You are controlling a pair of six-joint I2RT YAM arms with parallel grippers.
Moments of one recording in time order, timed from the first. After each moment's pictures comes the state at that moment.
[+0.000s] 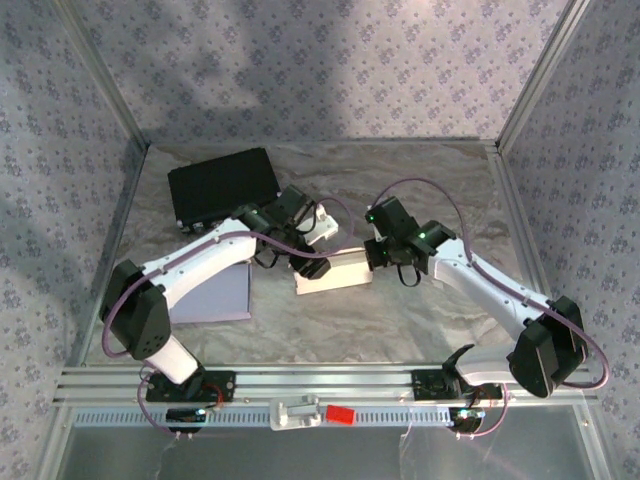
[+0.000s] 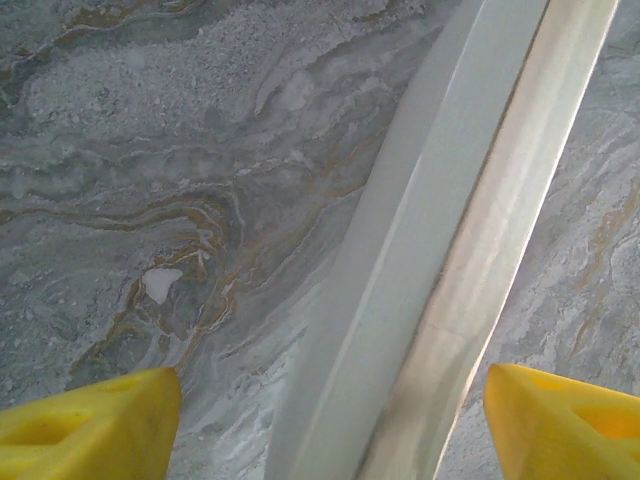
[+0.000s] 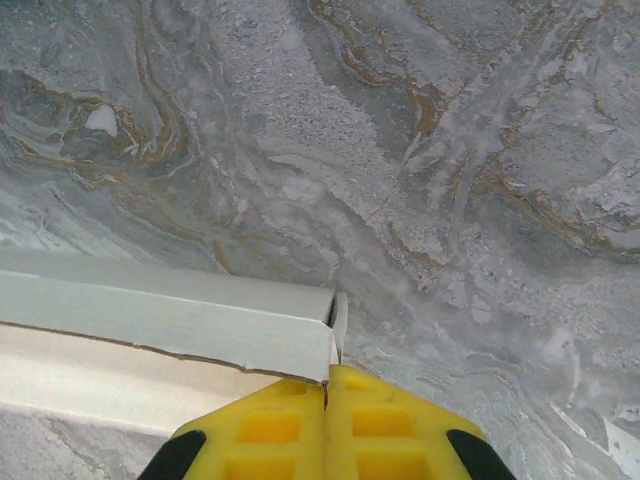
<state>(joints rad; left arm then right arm) -0.77 1.58 1.30 -0.79 0.17 0.16 0.64 1.32 1.07 -0.79 0.12 0.29</state>
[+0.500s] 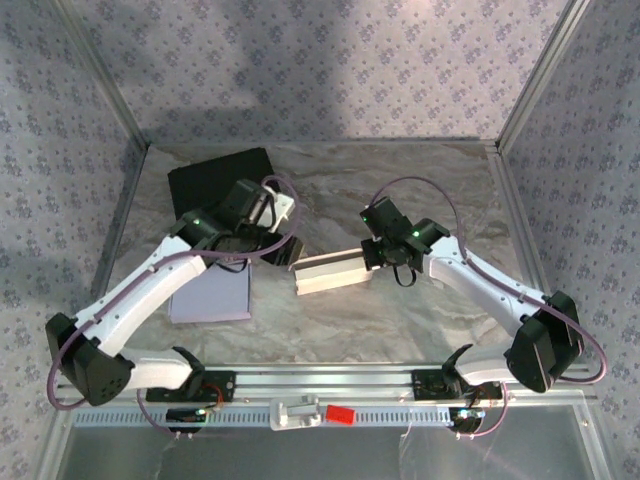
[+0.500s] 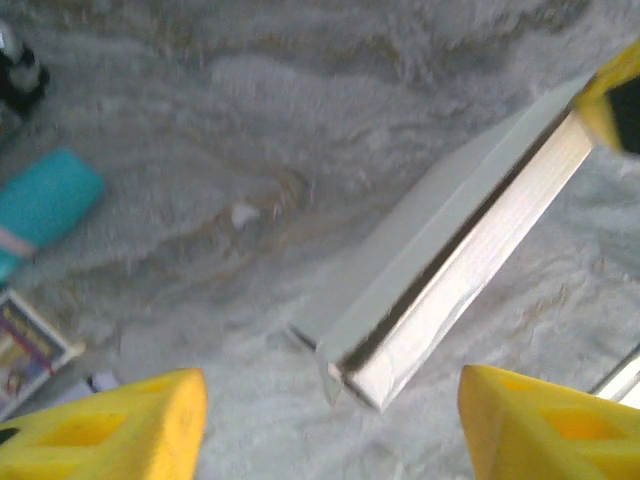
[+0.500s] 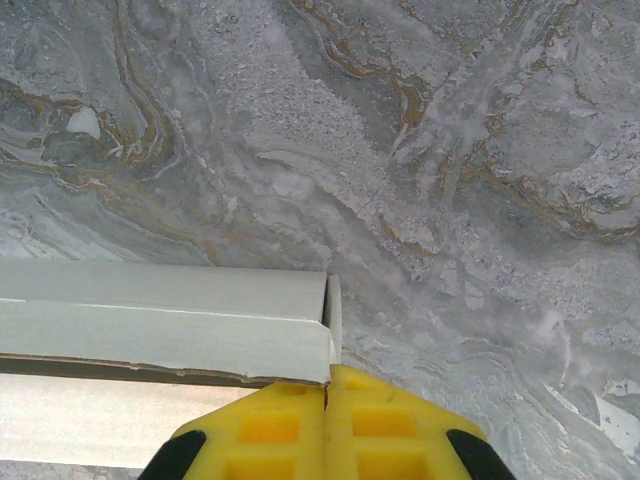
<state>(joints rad) -0.70 1.27 1.27 -0.94 0.11 -0.23 0.68 1.35 1.11 -0.83 0.17 0.36</state>
